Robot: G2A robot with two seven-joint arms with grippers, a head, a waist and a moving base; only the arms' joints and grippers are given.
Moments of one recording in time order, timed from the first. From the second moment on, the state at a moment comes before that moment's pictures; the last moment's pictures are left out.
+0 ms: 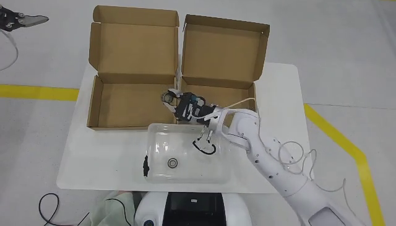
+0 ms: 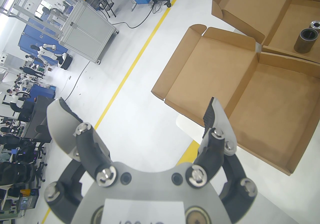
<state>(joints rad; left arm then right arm) 0.56 -0.16 -1.11 -1.50 0.89 -0.82 -0.11 -0.95 -1.37 0.78 -1.48 -1.31 -0.52 0.06</state>
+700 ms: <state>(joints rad) 0.56 -0.16 -1.11 -1.50 0.89 -0.82 -0.11 -0.69 -1.55 0.52 -1.08 -1.16 -0.50 0.25</state>
